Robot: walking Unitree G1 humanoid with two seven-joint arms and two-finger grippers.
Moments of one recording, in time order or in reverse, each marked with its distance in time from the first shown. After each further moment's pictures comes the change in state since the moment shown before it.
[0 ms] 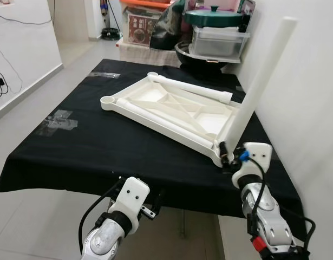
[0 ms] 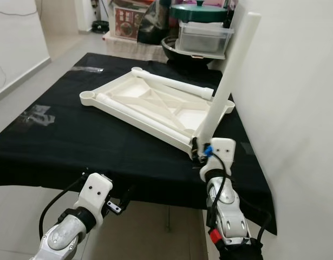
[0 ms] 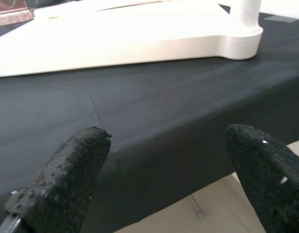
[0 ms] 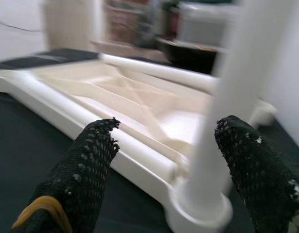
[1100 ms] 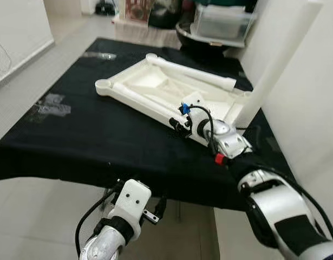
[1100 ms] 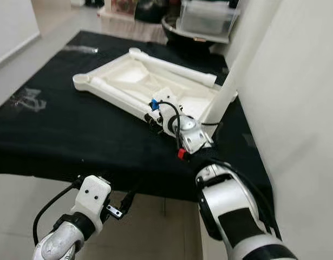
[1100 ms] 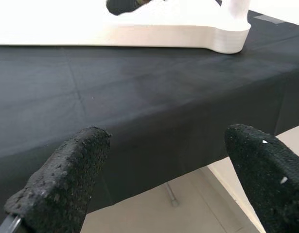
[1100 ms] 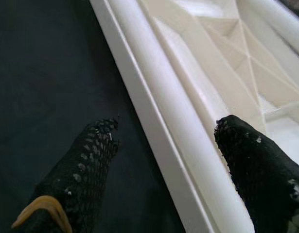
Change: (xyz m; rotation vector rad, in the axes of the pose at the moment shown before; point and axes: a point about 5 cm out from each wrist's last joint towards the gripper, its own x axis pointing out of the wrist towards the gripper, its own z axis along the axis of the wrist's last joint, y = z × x) left arm -0.025 -0.014 0.021 -0.052 -0.019 0.003; right arm 0.121 0.047 0.043 -0.336 0.306 0.364
